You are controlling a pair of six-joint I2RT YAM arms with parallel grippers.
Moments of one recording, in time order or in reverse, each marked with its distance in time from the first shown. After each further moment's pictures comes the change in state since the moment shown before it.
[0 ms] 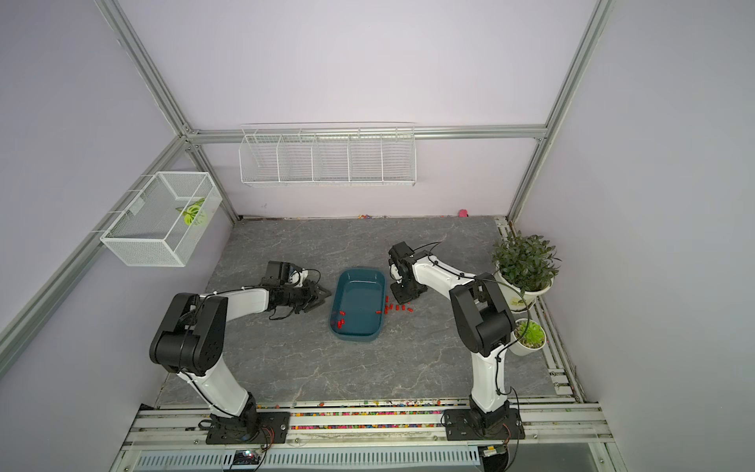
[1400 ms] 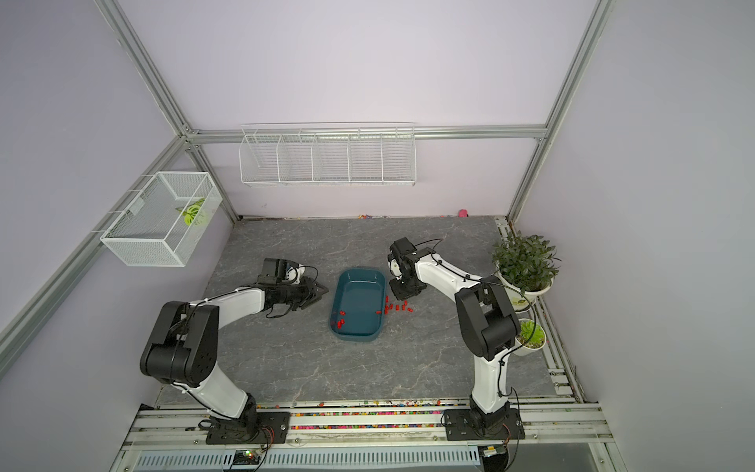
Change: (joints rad) left arm -0.005 -0.094 0.031 -0.091 -0.076 0.037; right arm 0.002 -0.056 0.012 -0.010 -0.056 0.008
